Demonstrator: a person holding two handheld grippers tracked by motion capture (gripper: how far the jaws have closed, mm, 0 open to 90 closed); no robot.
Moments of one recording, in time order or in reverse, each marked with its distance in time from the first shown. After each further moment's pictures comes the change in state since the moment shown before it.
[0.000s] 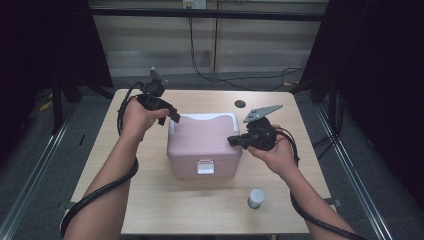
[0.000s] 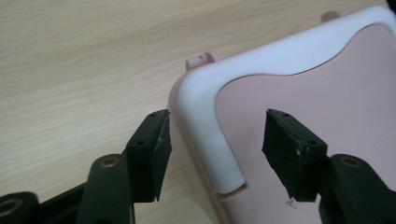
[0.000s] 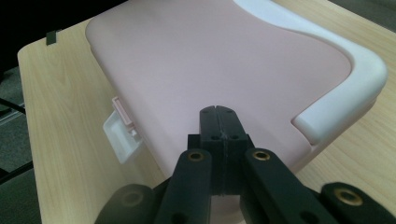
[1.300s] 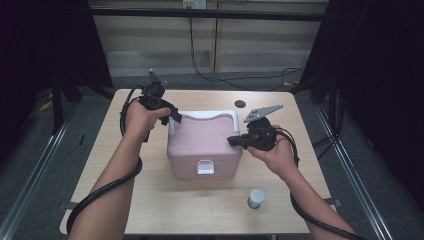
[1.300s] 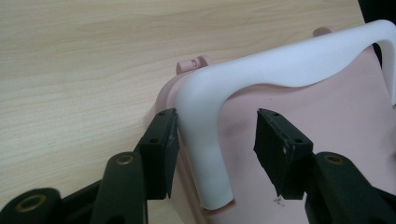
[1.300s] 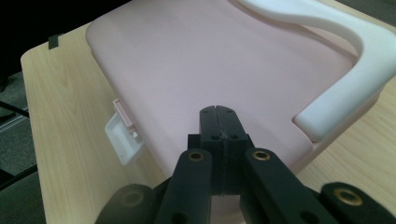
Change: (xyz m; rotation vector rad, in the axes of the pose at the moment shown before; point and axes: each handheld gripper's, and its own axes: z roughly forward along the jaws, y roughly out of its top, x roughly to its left) left arm 0.001 0.000 0.006 -0.021 -0.066 -0.087; right arm 0.000 -0.001 0.000 -0.005 0.006 0.021
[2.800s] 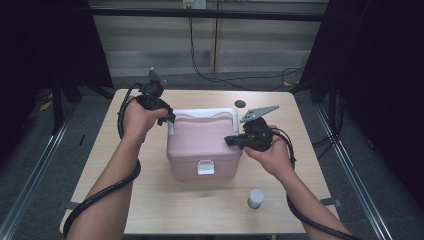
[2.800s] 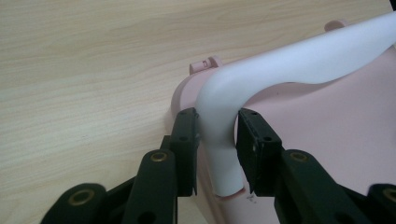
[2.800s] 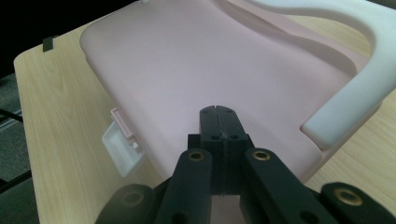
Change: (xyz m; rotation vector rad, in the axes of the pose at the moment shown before) left arm -0.008 -0.003 -0.011 -0.007 0.096 0.033; right arm 0.006 0.004 0.006 -0.004 -0.019 -0.001
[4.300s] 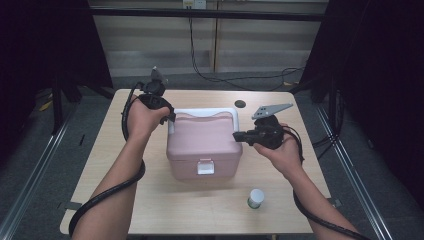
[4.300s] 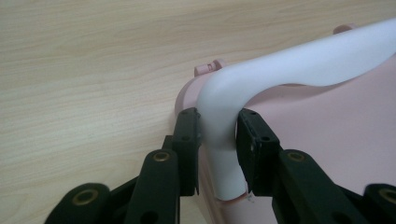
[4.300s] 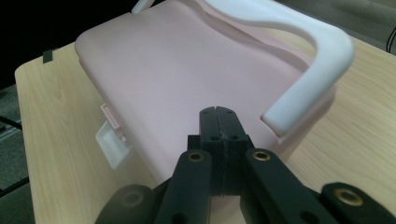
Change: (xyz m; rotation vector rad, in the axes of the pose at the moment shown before) left arm -0.006 0.003 -0.001 -0.003 0.038 -0.012; right arm -0.015 -0.006 -0.024 -0.059 -0.015 0.010
